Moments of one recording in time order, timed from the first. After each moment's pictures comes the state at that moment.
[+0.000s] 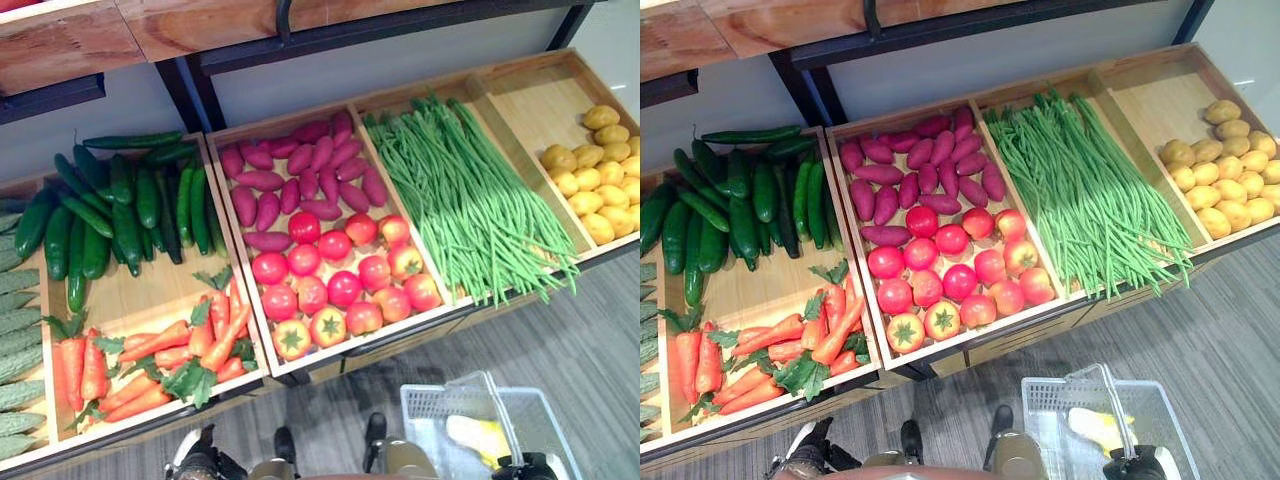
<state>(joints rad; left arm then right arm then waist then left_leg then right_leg) -0.06 0.23 -0.14 1.38 0.05 -0.07 0.28 -0.01 -0.39 0.05 1.42 0.01 -0.12 -0.33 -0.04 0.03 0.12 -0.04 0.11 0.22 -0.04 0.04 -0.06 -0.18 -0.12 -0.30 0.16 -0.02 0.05</state>
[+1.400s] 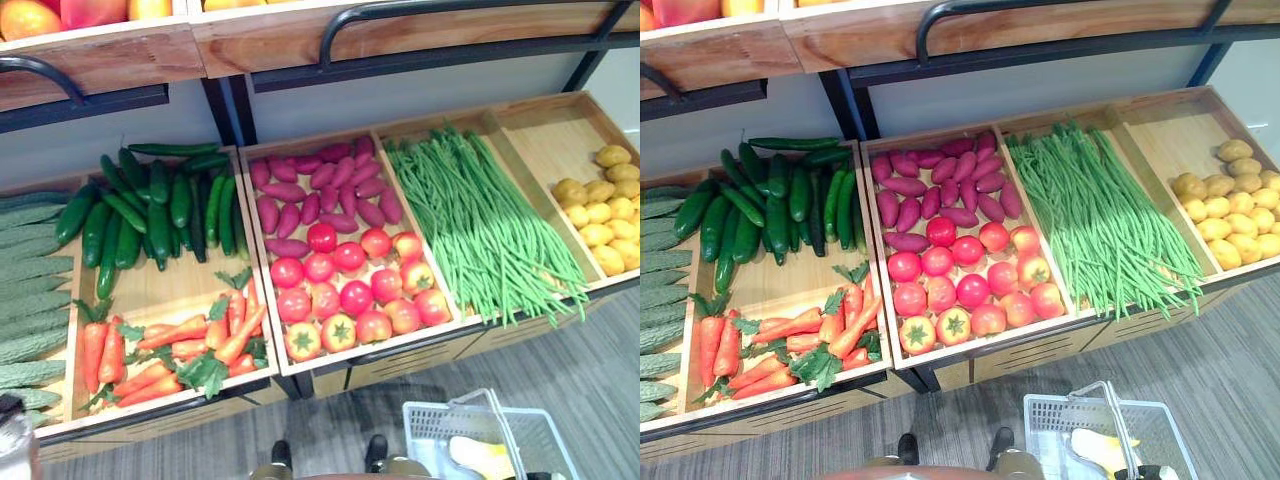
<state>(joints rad) 0.16 0.56 0.50 0.42 0.01 -0.19 0.82 0.04 -0.39 0.00 1.42 -0.05 -0.13 -0.33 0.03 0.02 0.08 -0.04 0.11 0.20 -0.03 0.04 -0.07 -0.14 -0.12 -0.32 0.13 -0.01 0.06</state>
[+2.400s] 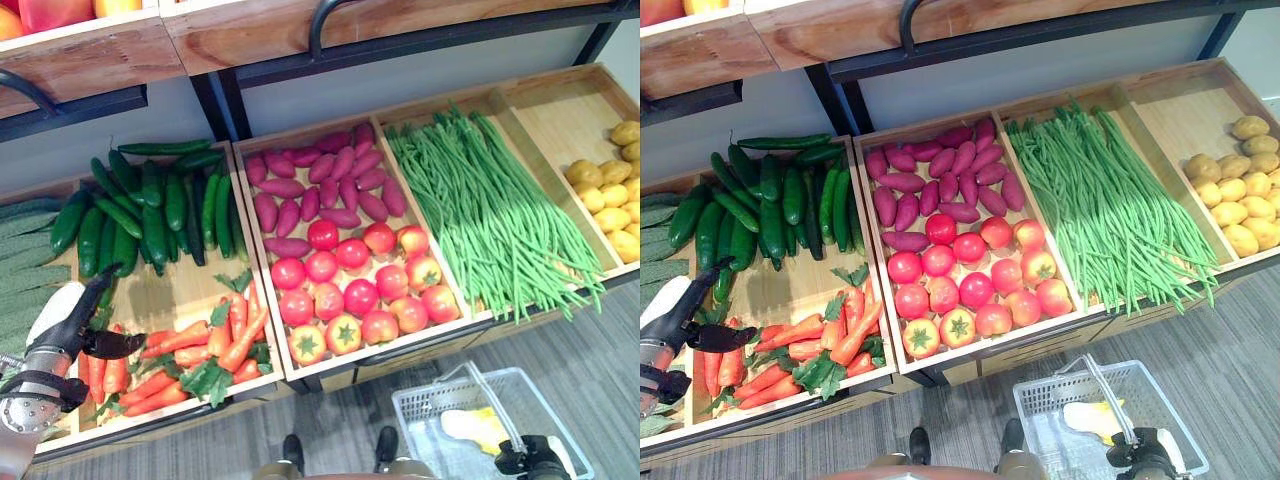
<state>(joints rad) 0.27 1.00 0.09 0.33 0.06 -0.29 0.08 0.00 -0.44 0.00 1.34 -0.07 -0.14 -0.25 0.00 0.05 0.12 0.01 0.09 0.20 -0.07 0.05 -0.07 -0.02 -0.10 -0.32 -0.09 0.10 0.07</state>
